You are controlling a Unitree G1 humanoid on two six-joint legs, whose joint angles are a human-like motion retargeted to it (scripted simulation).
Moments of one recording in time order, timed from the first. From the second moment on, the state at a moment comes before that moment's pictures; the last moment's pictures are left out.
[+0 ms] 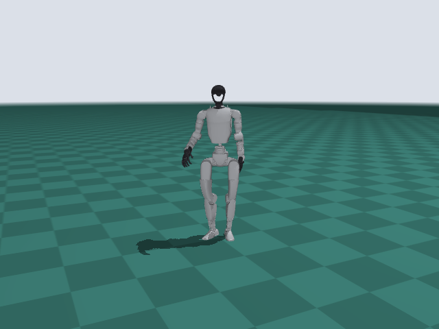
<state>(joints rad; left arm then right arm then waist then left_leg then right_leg) 0.02 0.07 0.13 1.60 0.26 0.03 -0.27 0.18 -0.31 -0.07 0.45 -0.67 -0.21 0.10 -0.05 0.02 -0.14 -0.05 -0.04 0.24 0.06 -0.12 0.01 -0.01 -0.05 -0.57 0.01 -0.09 0.01</state>
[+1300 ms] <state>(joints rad) -0.72 0.75 0.20 -0.19 0.05 -0.12 0.70 0.06 -0.17 0.06 1.58 -0.59 0.06 0.20 -0.06 0.06 -0.23 -0.06 -0.05 0.19 0.06 -0.11 0.02 0.02 -0.04 -0.62 -0.01 -0.10 0.01</state>
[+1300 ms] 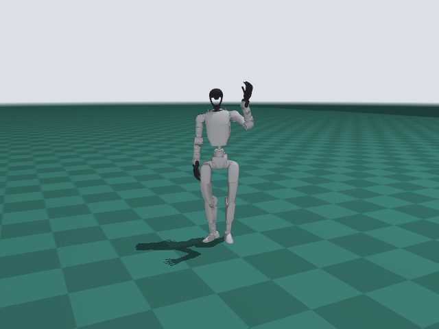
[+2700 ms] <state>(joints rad) -0.14 0.51 0.74 0.41 -0.28 -0.09 0.34 0.03 -0.17 -0.01 1.52 -0.55 0.04 0.26 0.12 0.05 -0.17 -0.06 -0.06 0.19 0.06 -0.10 0.02 0.03 -0.06 -0.60 0.00 -0.10 0.02</state>
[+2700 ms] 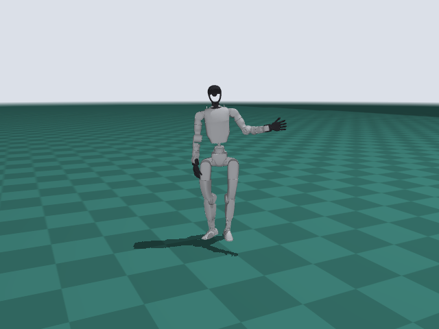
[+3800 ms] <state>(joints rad) -0.14 0.51 0.51 -0.23 0.57 -0.22 0.73 0.02 -0.17 -0.05 1.62 -0.36 0.03 0.19 0.05 0.04 -0.19 -0.01 -0.01 0.46 0.03 -0.14 -0.01 -0.06 0.00 -0.37 0.03 -0.08 -0.02</state>
